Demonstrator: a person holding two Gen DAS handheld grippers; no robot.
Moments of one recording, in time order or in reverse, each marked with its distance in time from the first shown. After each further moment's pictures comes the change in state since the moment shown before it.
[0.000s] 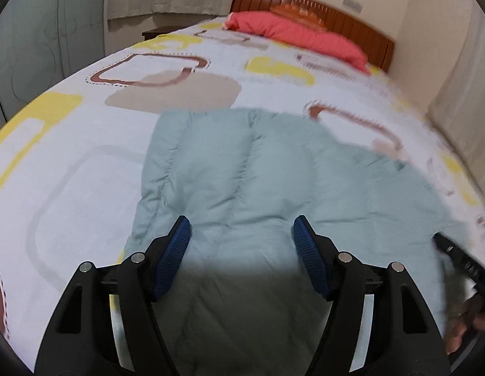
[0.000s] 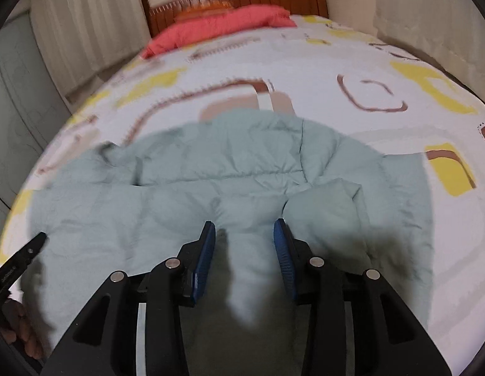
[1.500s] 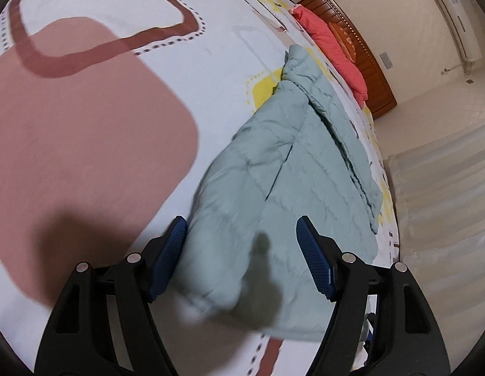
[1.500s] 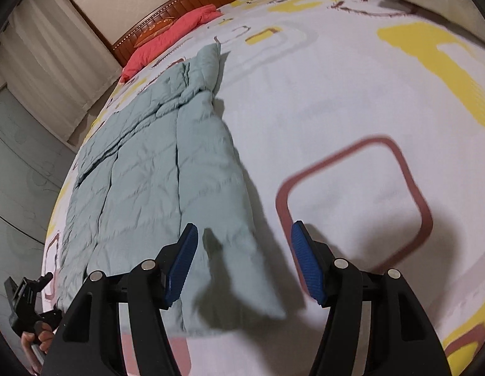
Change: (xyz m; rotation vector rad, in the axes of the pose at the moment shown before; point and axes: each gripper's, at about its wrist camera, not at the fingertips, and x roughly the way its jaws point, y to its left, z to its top) left arm -0.201 0.151 -0.219 -0.518 0.167 -0.247; right arm -0.217 -0.133 -0.256 0.347 0.068 0.070
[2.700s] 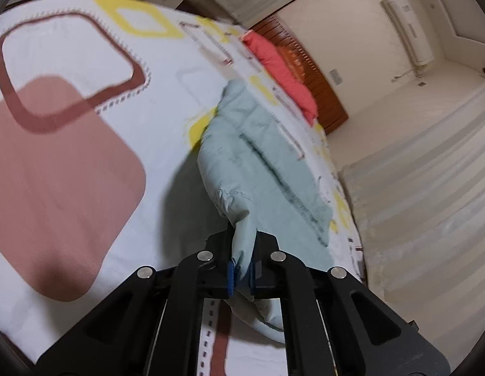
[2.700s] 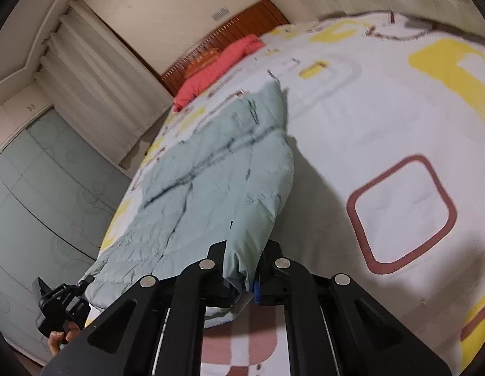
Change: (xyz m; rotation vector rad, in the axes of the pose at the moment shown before) left arm -0.060 -0.035 -0.001 0.093 -0.137 -0.218; right arm -0.056 0.038 -0.011 -0.007 -0.160 0.251
